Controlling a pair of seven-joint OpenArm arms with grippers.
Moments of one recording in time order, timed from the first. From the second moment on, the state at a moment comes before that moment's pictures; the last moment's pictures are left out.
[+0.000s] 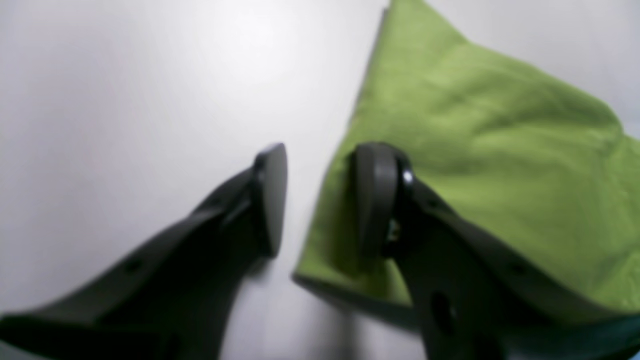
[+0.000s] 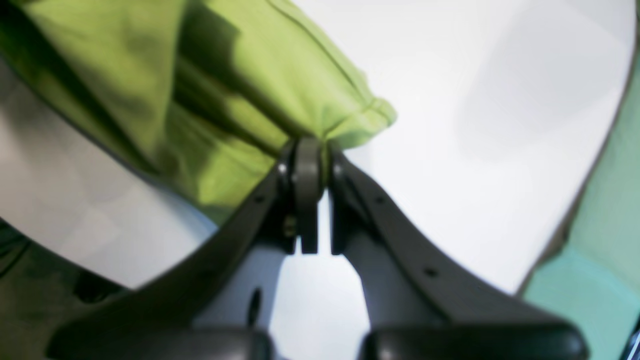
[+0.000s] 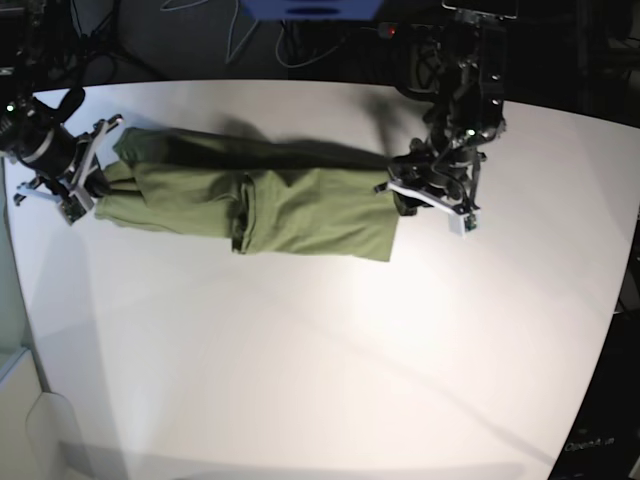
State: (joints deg) left arm 13.4 -2.2 1.5 91.1 -24.9 11.0 35.6; right arm -23.0 25.2 21.1 109.6 17.9 39.4 -48.8
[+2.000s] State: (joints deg) left arm 0.7 -3.6 14.5 76.8 -34.3 10.9 27.1; right arm -21.7 21.6 21.8 107.8 17.3 39.6 -49.9
